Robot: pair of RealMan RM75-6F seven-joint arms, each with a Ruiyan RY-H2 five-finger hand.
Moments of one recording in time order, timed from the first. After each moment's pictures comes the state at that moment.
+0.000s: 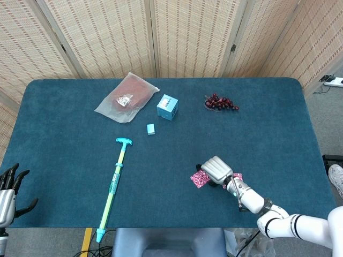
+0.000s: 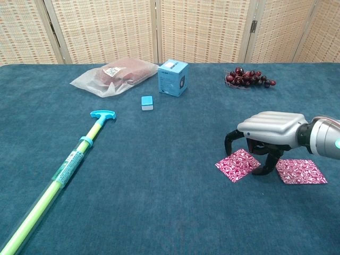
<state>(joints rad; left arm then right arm) -0.03 -1.22 -0.04 -1.48 1.44 1.51 0.02 0.73 -1.49 0.03 -1.40 -1.33 0.72 -0.29</state>
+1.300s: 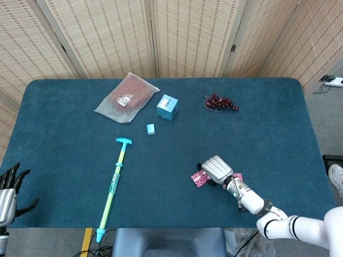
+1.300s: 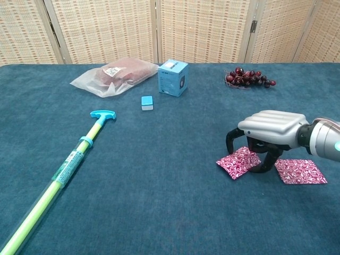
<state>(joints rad) -0.04 -1.22 -0.05 -1.47 1.44 1.50 0.00 0.72 -1.51 0.02 -1.38 -1.33 0.79 -0.28</state>
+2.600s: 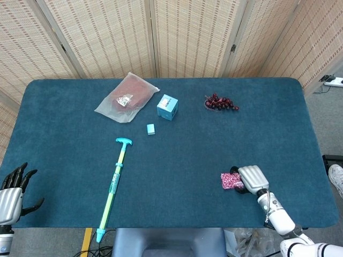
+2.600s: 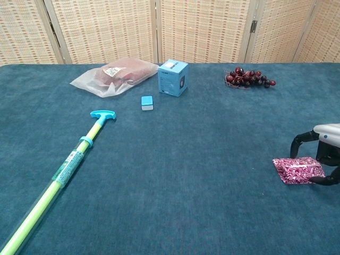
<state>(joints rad) -0.05 -1.23 -0.04 -1.47 1.45 1.47 0.00 0.47 -1.40 -0.02 -1.48 -1.21 0.97 -0.20</state>
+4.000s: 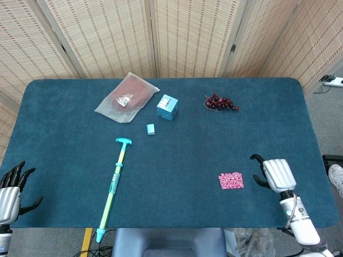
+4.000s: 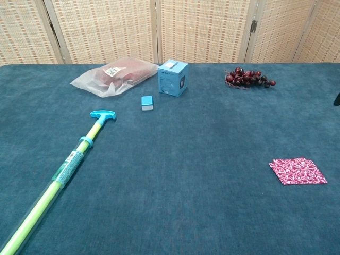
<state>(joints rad) -0.06 -1.23 -0.05 -1.46 1.47 1.49 -0.02 0.32 -1.25 0.02 -1.61 -1.35 1.30 -0.18</state>
